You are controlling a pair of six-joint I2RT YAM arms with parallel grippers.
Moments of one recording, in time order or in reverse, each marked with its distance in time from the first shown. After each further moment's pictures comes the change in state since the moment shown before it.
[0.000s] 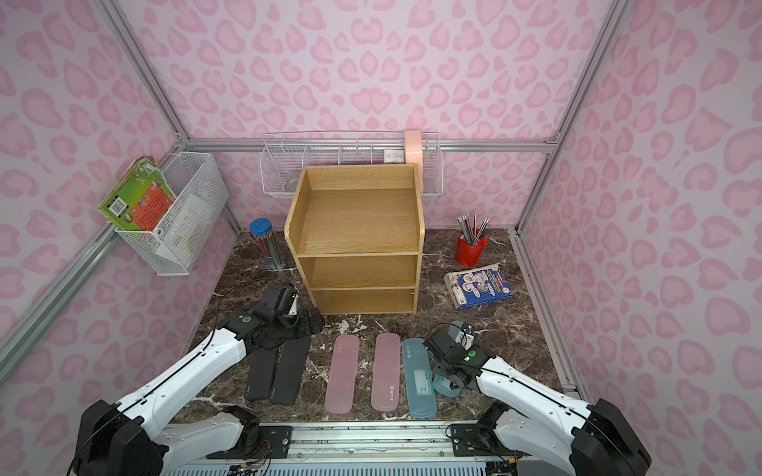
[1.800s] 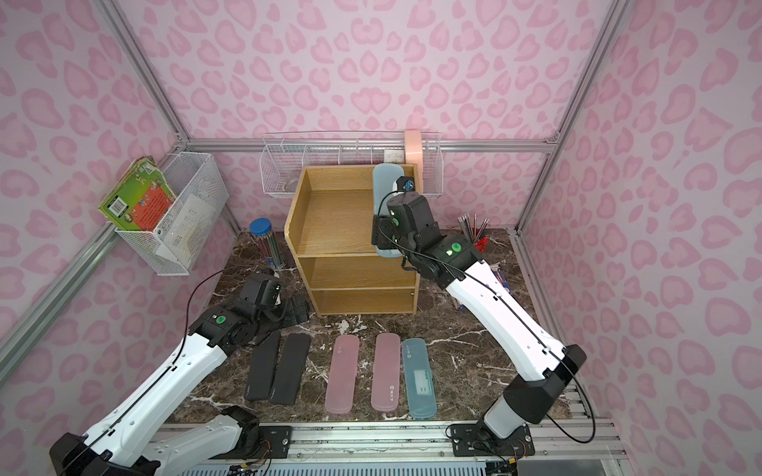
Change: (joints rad) left arm -0.001 -0.093 0.166 -0.163 -0.176 0.003; right arm -0.035 0.638 1.439 -0.006 0.014 -0.684
